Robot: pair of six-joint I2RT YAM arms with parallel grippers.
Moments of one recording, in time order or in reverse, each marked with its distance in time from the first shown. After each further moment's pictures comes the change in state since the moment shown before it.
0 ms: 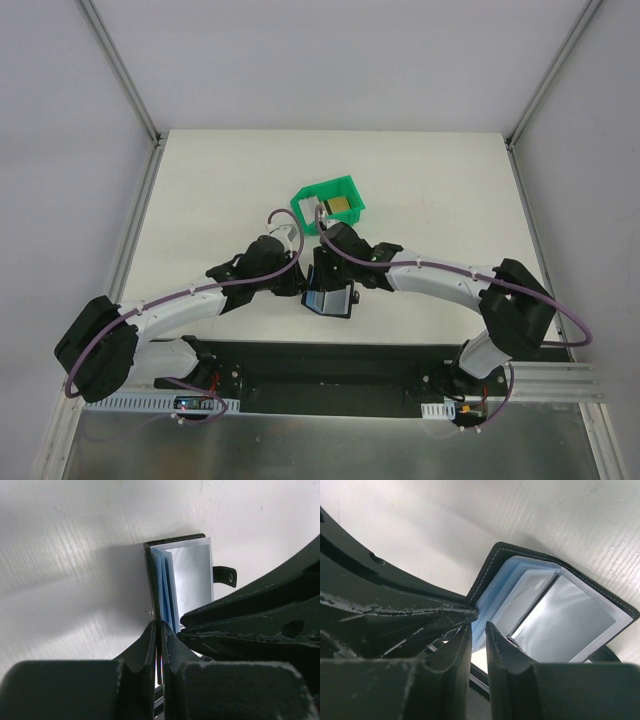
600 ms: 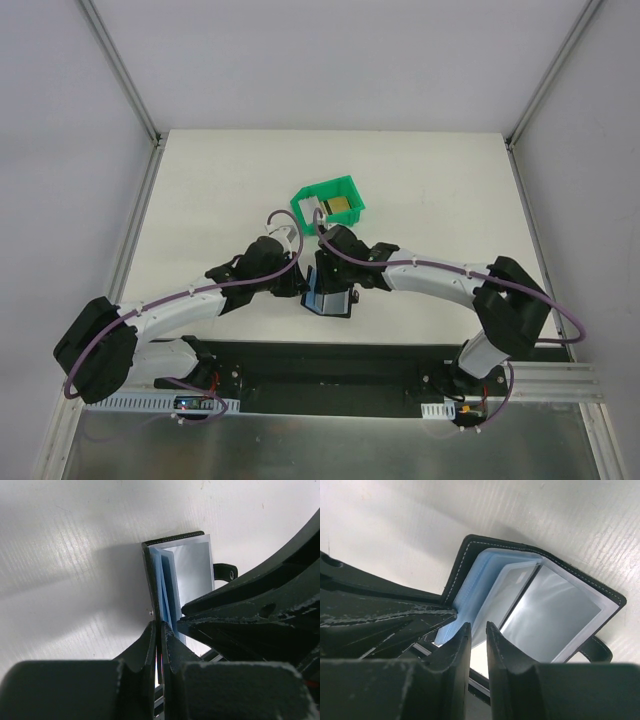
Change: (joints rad) left arm 0.000 -0.008 -0.009 0.001 0.003 0.002; right arm 0.000 0.033 0.011 -0.043 0.023 0.003
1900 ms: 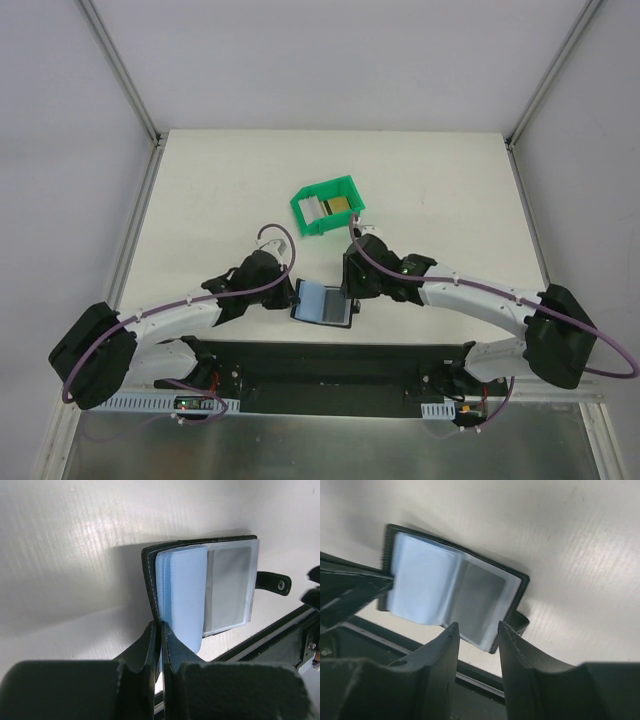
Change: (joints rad) left arm 0.000 -0.039 -0.120 0.020 -0.041 -0.042; right arm -0.020 -0.239 -0.171 -0.127 0.180 0.055
